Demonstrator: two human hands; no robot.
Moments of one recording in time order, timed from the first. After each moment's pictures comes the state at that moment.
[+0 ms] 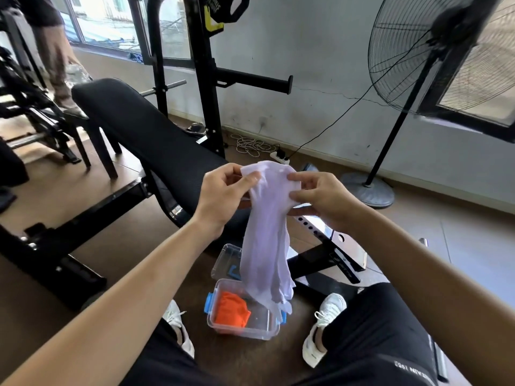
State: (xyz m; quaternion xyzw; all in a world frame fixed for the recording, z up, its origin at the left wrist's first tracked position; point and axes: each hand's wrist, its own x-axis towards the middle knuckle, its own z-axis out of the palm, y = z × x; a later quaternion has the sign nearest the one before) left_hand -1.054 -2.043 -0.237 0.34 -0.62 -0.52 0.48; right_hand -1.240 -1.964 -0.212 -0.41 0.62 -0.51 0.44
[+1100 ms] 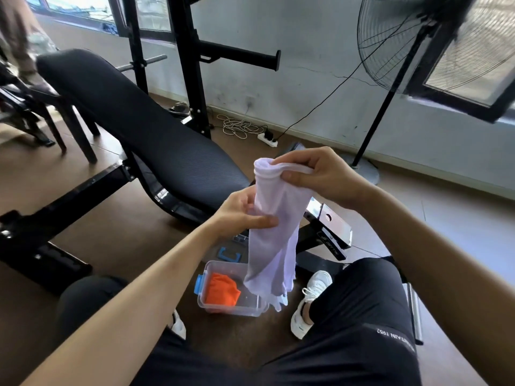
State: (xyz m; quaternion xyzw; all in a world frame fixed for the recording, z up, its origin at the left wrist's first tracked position) left_hand -1.071 -2.039 -0.319 0.20 -0.70 -0.65 0.24; right_hand -1.259 -1.945 -0.209 -0.66 0.53 -0.43 0.32
